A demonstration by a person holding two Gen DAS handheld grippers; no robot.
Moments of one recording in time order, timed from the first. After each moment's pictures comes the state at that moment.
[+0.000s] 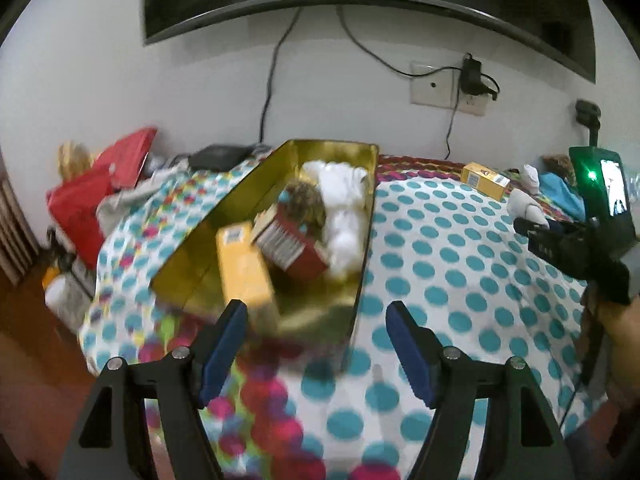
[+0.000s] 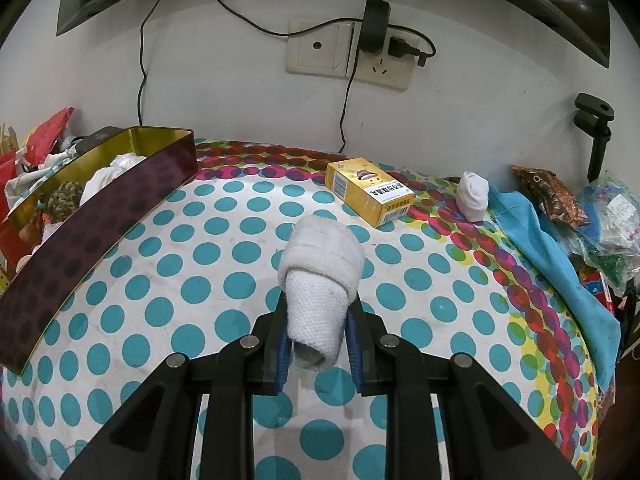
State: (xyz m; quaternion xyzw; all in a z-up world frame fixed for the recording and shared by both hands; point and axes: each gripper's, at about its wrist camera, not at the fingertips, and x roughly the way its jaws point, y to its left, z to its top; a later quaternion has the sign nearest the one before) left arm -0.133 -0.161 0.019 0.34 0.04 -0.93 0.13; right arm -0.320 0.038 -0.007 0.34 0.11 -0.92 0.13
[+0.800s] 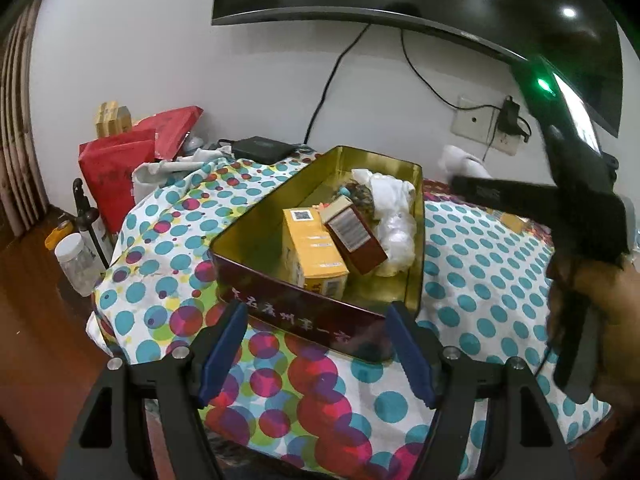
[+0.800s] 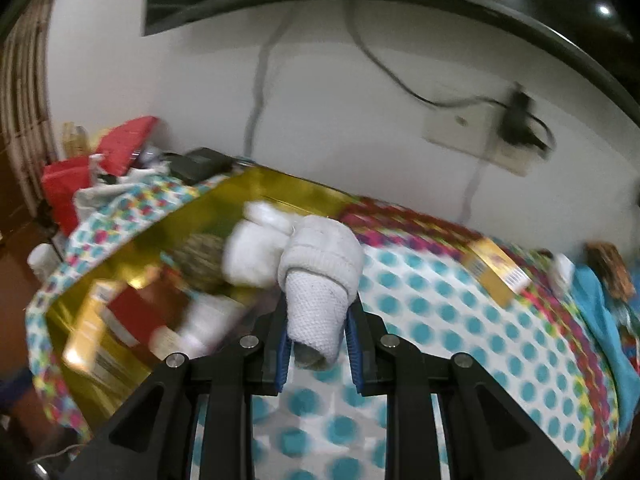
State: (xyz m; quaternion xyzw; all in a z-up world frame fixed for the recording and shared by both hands) left arm -0.100 -0.201 0.015 0.30 0.10 -0.93 0.17; right arm -0.287 -0.100 0.045 0.31 0.12 -0.91 0.25
